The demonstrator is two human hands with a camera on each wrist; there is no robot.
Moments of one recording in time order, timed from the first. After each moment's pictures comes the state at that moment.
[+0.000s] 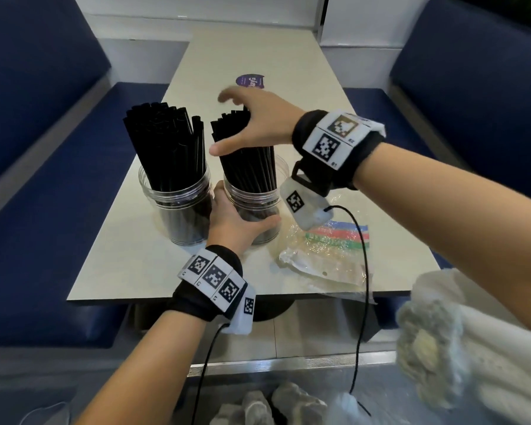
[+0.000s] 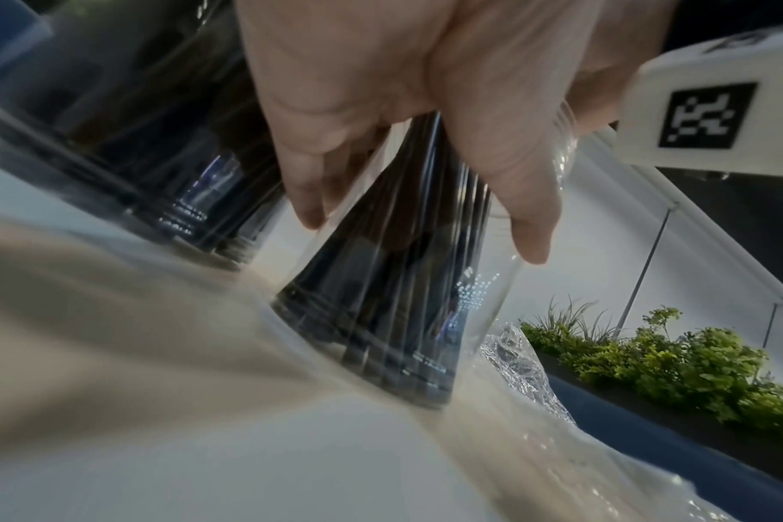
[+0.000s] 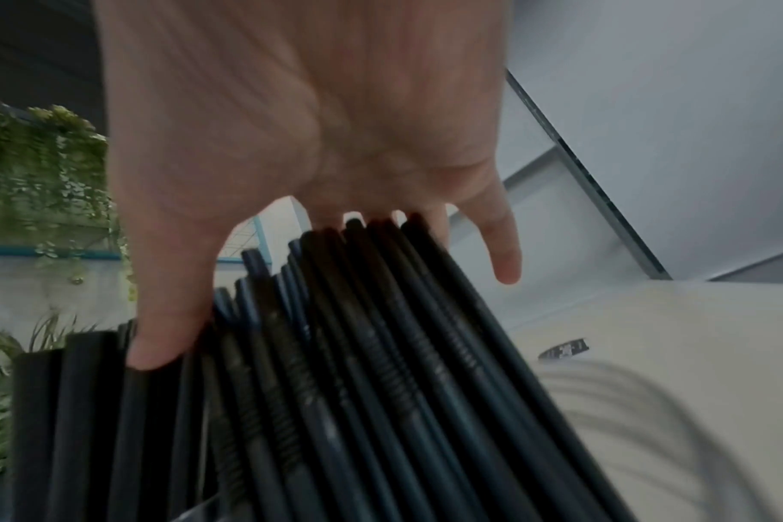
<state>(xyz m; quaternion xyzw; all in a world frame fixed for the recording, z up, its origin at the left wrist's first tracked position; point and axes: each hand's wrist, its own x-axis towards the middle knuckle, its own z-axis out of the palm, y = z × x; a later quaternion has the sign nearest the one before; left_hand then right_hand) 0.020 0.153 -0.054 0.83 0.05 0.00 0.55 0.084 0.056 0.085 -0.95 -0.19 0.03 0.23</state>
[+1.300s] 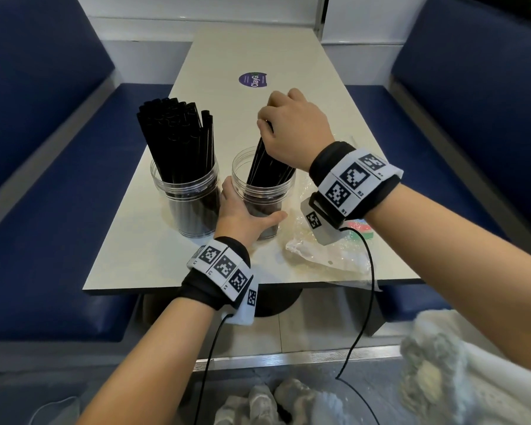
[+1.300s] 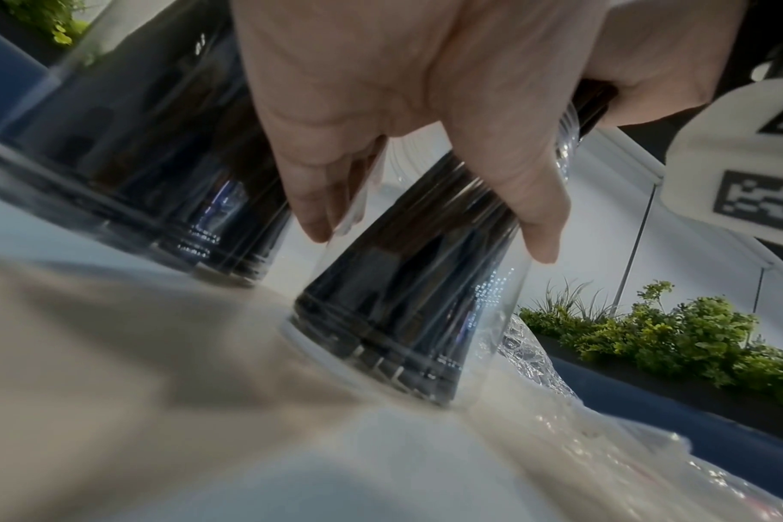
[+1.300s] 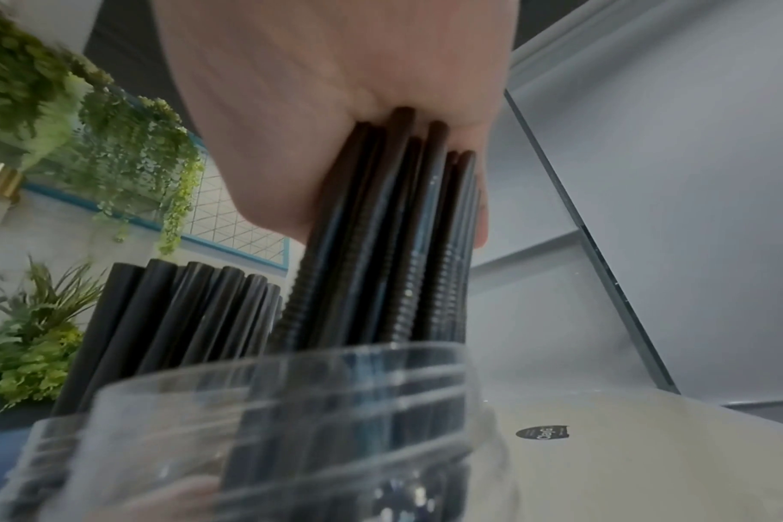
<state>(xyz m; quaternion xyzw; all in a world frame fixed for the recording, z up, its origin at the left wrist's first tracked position) 0.020 0.157 -0.060 0.86 0.02 0.00 0.52 0.055 0.044 0.057 -0.97 -0.13 -0.20 0.05</state>
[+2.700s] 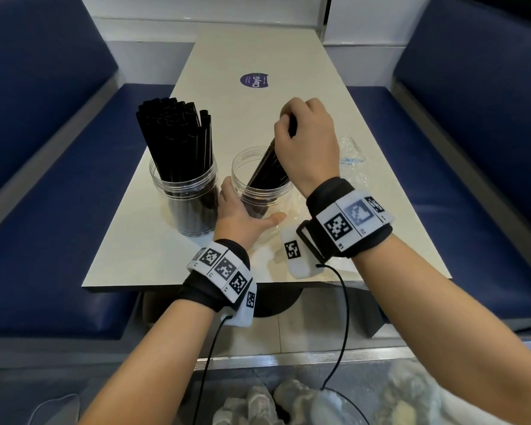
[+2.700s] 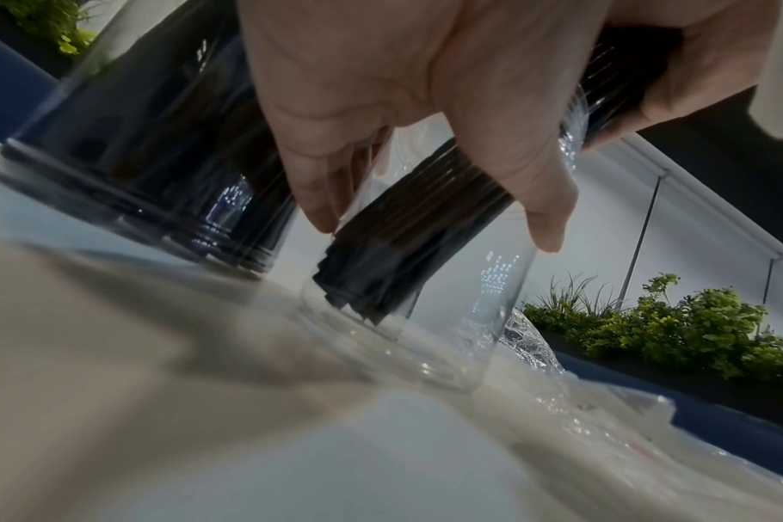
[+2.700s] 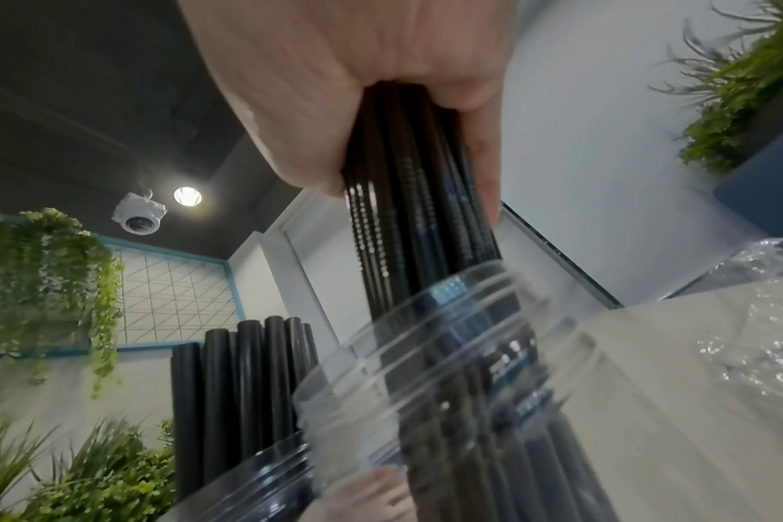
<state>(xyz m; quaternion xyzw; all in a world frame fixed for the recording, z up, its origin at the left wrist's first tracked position) 0.019 0.155 -0.070 0.85 0.02 0.02 0.52 0.022 0.048 0.044 -0.88 0.01 -0.31 0.35</state>
